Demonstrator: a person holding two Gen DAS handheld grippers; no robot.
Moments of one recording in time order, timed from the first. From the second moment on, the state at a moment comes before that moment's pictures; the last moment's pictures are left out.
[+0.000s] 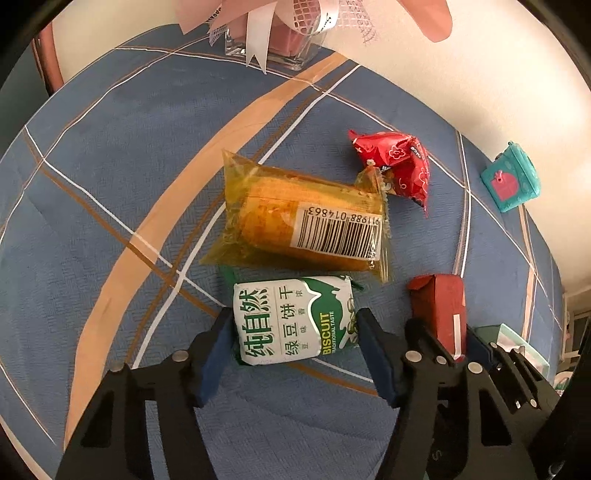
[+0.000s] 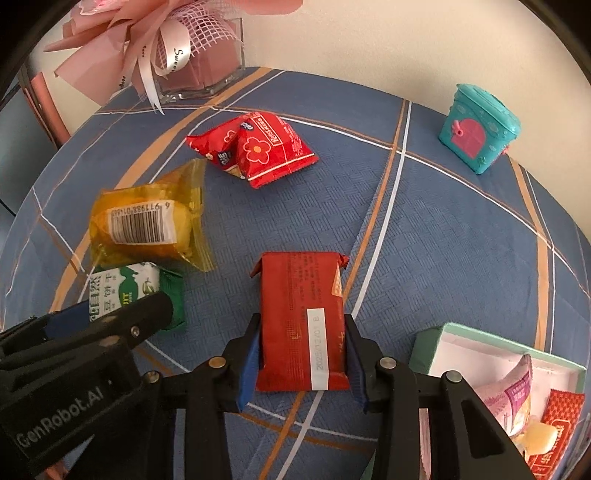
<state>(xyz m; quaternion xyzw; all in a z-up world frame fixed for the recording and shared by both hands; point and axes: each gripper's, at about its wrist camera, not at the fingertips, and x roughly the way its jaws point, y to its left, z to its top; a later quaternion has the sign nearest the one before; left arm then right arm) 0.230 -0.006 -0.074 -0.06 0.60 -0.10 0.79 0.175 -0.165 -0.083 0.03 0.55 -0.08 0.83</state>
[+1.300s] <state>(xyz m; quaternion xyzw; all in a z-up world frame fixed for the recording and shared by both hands) 0.113 -0.062 0.011 -0.01 0.56 -0.16 0.82 0.025 -0.170 0.011 0.12 0.49 -0.10 0.86</state>
